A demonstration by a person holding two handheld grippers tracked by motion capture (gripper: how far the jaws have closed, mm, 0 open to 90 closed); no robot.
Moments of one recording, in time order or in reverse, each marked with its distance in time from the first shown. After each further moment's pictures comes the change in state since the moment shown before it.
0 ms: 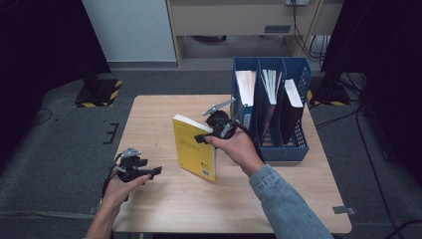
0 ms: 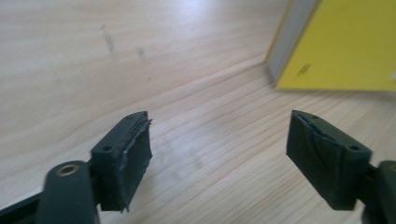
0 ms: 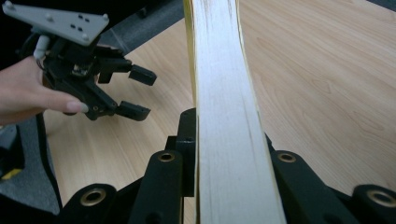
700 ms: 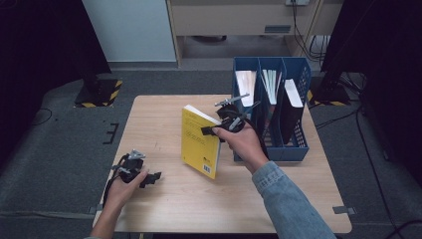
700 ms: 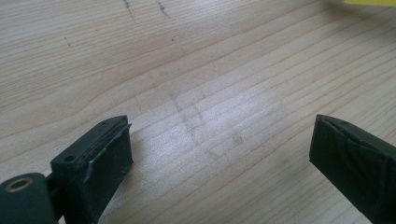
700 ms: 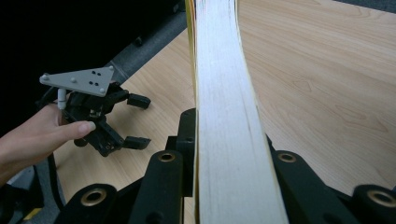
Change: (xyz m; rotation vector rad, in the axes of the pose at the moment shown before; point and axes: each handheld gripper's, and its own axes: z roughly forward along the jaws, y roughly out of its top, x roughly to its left) left arm 0.004 -0.008 0.016 0.098 0.087 0.083; right arm -0.023 -0.003 -0.015 -0.075 0.012 0.142
